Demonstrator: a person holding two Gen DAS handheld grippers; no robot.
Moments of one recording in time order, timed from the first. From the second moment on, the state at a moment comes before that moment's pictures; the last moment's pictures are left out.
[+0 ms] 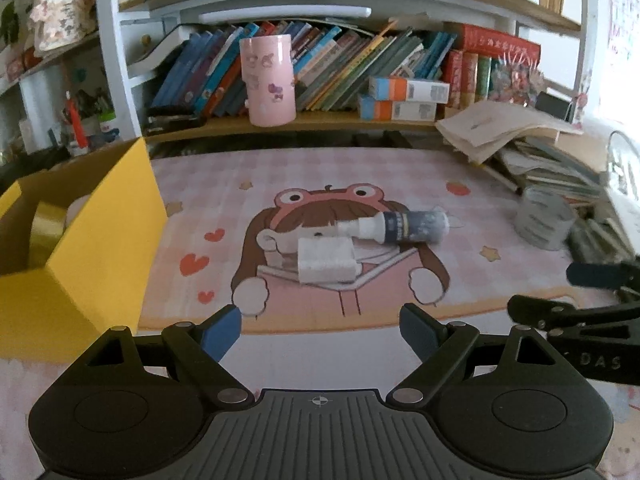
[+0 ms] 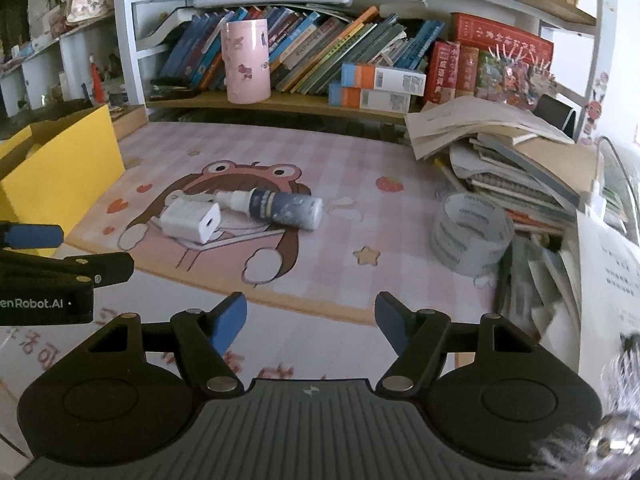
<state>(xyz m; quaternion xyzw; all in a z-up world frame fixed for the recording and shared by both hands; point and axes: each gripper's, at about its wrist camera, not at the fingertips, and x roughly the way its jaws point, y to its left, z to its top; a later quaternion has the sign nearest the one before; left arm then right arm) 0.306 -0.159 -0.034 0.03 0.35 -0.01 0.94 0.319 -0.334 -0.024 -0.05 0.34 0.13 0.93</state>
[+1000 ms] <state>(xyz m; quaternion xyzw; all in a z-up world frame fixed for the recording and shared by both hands) 0.421 -0.172 -0.083 0.05 0.40 0.02 0.91 0.414 -0.326 -0.033 -0.10 0.33 0.20 0.92</state>
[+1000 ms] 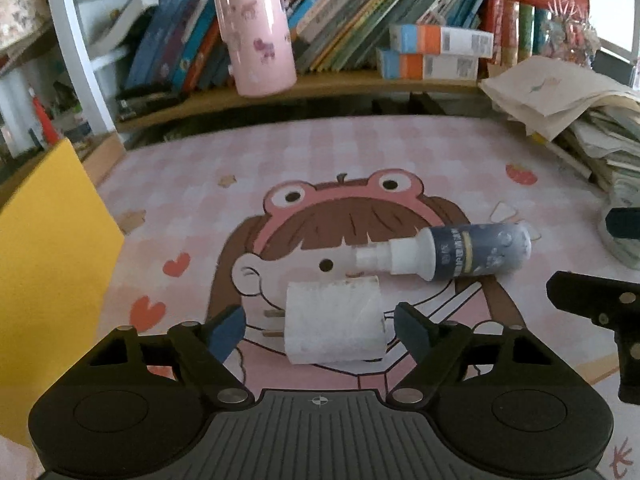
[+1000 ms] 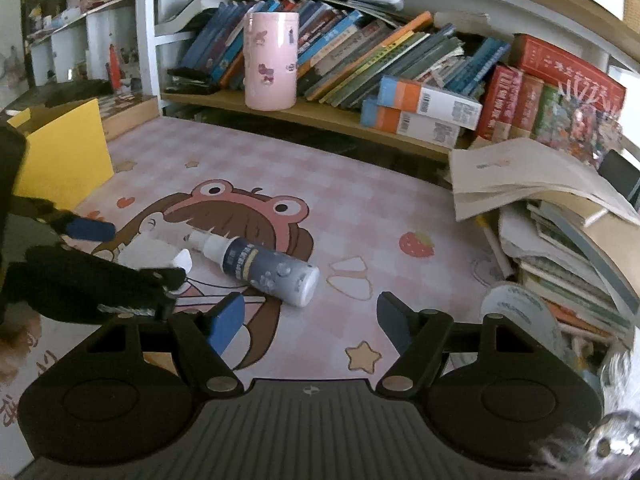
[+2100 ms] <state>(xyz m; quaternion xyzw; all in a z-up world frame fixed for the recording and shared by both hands) 0.282 -0.109 -0.027 -0.14 0.38 -0.03 0.91 0.447 -0.309 -0.065 -0.13 0.40 0.31 0.85</state>
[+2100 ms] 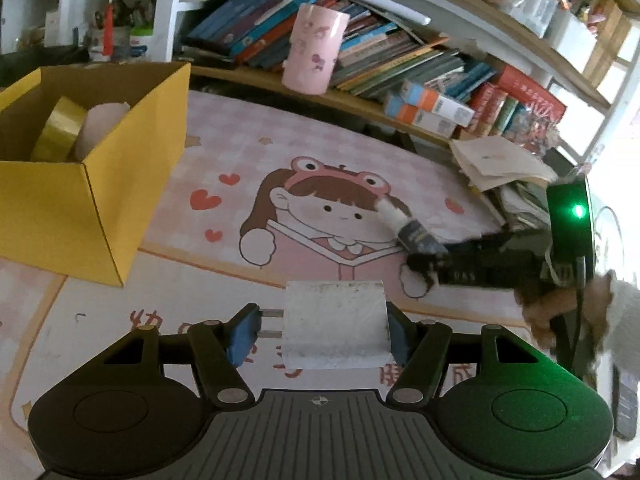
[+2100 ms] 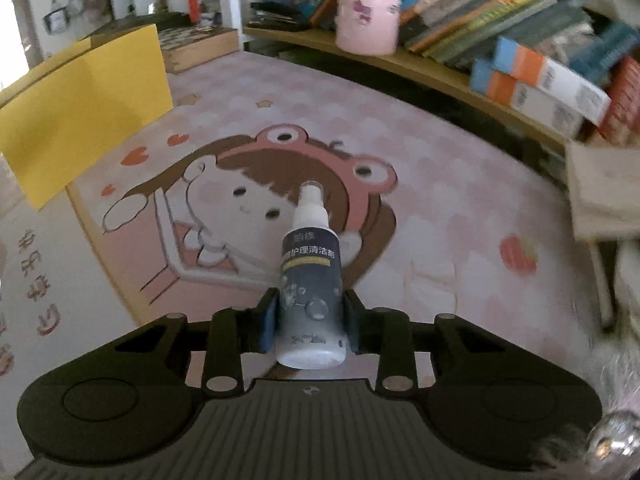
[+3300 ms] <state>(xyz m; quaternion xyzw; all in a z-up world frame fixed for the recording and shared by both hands) 0.212 -0.092 0.000 -0.15 0.32 -0.06 0.93 0.294 -0.321 -0.007 0.01 0.37 0.22 0.90</state>
